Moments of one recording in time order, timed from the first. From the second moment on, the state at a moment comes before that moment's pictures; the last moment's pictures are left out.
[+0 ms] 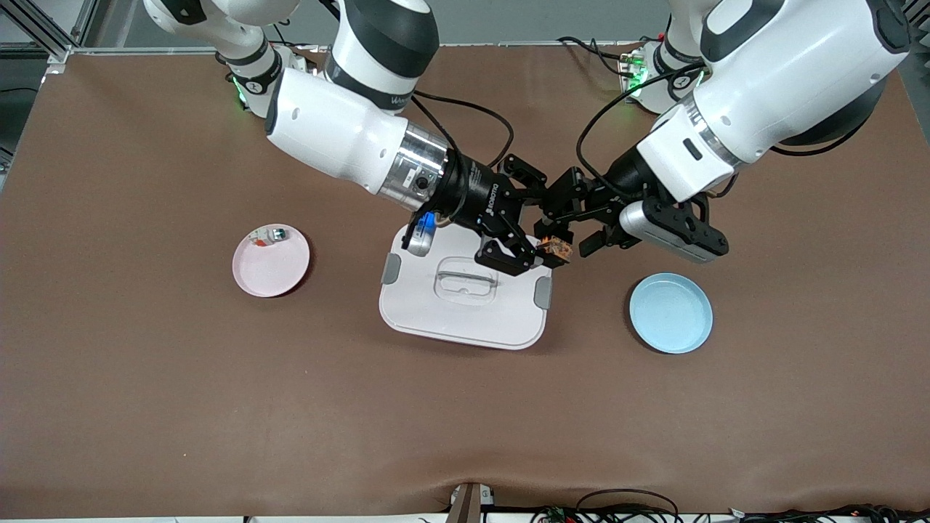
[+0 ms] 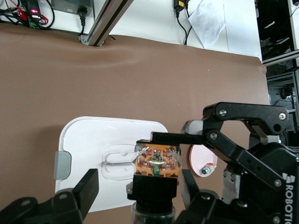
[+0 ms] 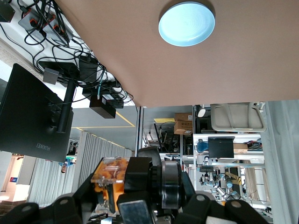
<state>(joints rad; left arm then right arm) -0.23 0.27 -0.26 -1.34 -0.42 2.03 -0.28 0.65 0.62 0.07 -1.03 0.87 2.47 1.99</state>
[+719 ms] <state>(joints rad) -0.23 0.28 -0.26 -1.33 -0.43 2.04 -0.27 0.65 0.63 0.07 -1.03 0.87 2.47 1.99</state>
